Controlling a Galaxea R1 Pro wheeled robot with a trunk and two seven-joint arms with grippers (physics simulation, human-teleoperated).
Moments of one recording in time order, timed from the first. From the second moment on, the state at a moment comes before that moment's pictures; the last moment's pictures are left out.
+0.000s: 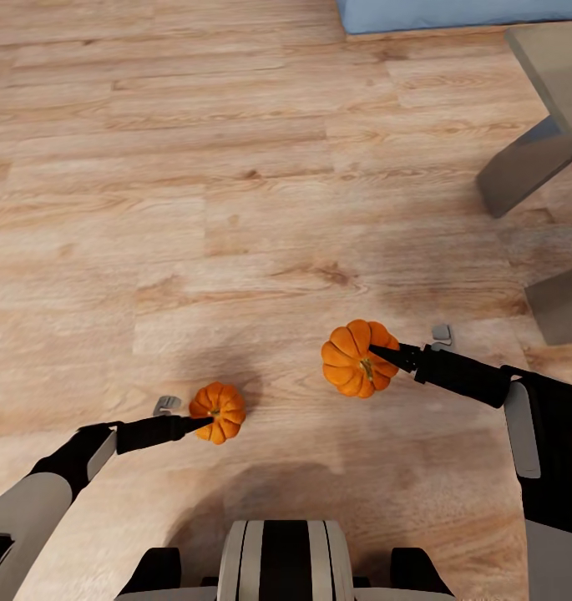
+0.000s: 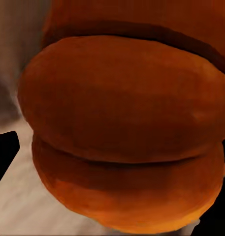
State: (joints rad) left arm -0.85 0.28 -0.10 -0.36 0.28 0.30 -1.08; right arm -0.60 -0.15 -0.27 -1.62 -0.26 0.97 1.10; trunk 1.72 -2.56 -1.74
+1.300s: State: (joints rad) left arm -0.84 0.26 -0.06 -0.37 0.28 0.24 -1.10; right arm -0.60 -0.15 -0.27 -1.62 -0.26 0.97 1.10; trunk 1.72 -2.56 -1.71
